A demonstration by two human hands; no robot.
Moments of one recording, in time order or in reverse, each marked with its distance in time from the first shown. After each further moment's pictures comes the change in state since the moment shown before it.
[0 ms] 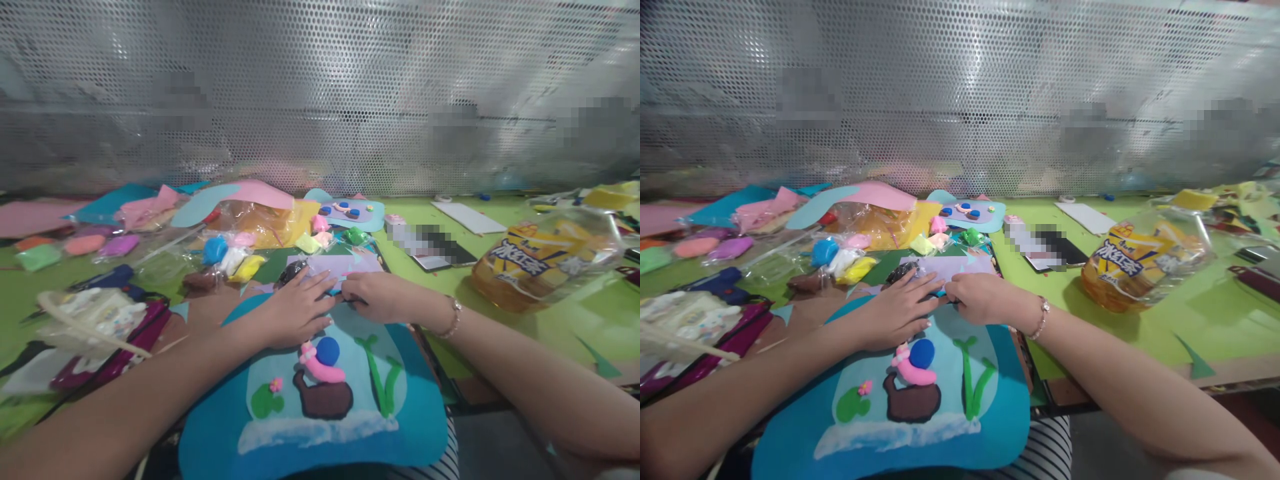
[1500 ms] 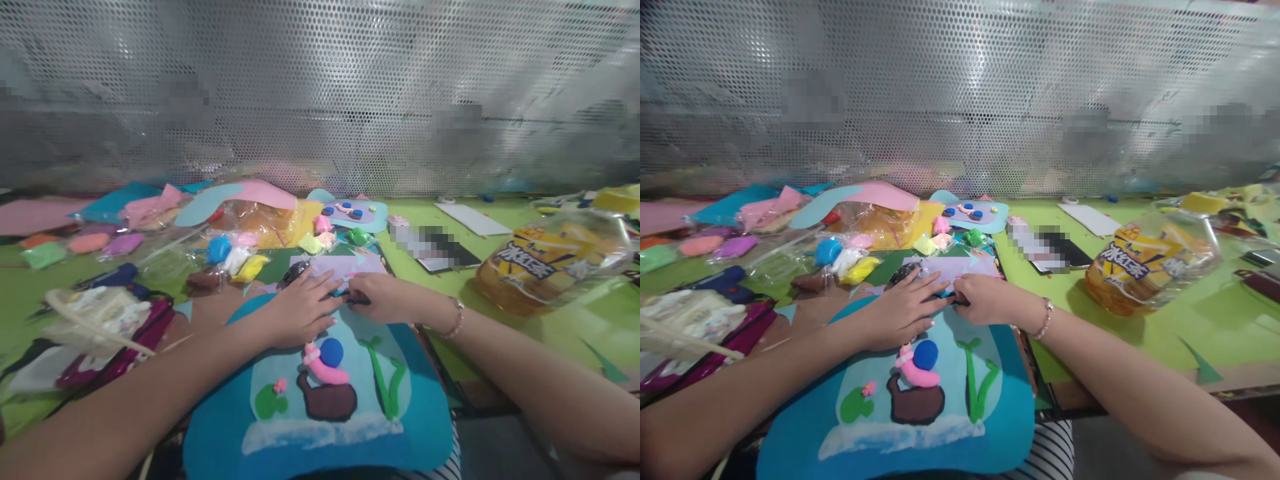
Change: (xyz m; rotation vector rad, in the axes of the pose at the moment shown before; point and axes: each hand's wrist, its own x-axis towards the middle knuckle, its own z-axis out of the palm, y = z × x) left_hand 0.001 -0.002 0.003 -0.033 0.029 0.007; right_hand 0.003 0.005 0.008 0.098 0.034 0.097
